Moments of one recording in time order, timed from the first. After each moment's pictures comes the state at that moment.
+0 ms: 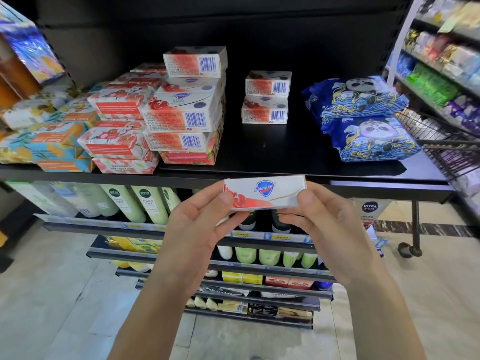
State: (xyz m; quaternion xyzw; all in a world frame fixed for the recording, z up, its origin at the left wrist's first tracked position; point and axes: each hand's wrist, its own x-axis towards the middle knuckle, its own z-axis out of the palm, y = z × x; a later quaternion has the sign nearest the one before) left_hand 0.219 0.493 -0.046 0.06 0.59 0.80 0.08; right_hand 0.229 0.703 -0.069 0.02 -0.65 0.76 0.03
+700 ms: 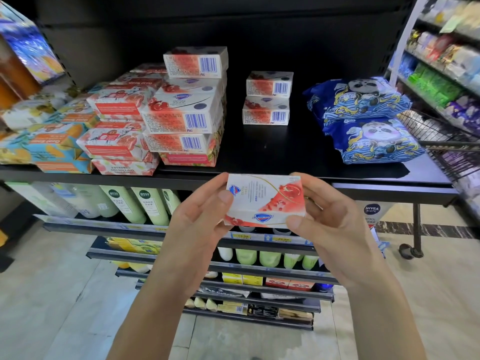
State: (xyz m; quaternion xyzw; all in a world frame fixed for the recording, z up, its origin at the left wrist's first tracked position) left_hand 0.214 0.492 -0.046 0.04 0.63 0.77 0.08; right_hand 0.228 0.708 -0.072 0.09 -0.61 0.78 0.05
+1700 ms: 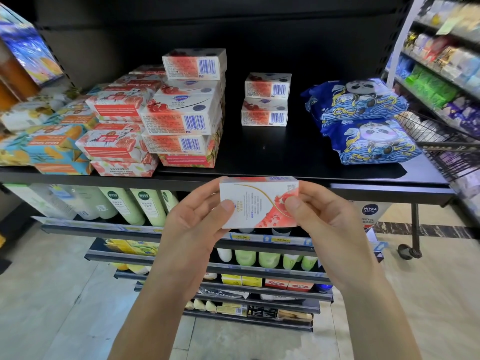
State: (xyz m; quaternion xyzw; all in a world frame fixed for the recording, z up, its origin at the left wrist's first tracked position) left_hand 0.218 0.492 -0.046 0.03 0.63 0.78 0.05; right_hand 0.232 0.693 -0.059 0.02 -0.65 0.76 0.09
